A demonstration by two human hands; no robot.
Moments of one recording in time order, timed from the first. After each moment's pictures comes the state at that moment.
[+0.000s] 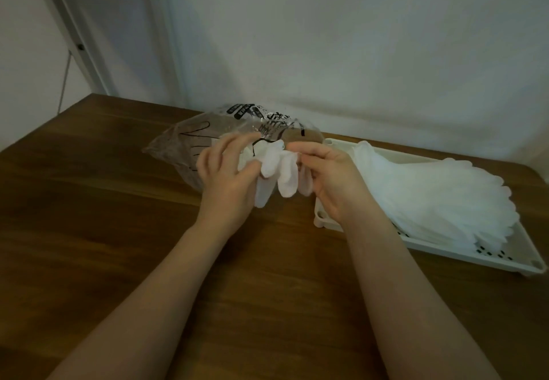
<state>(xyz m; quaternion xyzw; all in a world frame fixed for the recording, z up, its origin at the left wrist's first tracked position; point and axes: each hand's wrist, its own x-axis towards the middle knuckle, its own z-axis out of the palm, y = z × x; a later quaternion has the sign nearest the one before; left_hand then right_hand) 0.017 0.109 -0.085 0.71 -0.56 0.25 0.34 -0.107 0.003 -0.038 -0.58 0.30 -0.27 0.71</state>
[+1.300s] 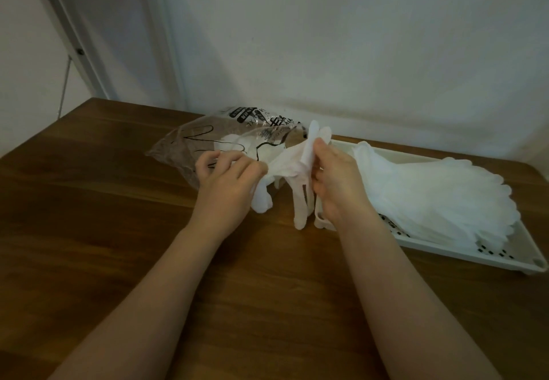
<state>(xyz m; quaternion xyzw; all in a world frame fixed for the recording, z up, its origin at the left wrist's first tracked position) 0.028 0.112 -0.086 0.70 -0.58 0.31 0.27 -0.097 0.004 -0.039 -0.48 0.42 -0.35 0.69</state>
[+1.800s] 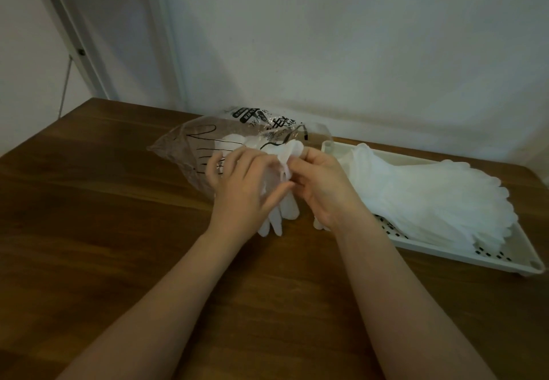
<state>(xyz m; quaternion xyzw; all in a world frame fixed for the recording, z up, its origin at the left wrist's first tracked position) 0.000 0.105 -0.079 0.74 -0.54 0.22 0.35 -0.099 0.014 -0.041 -0.57 0.29 -0.26 0.72</state>
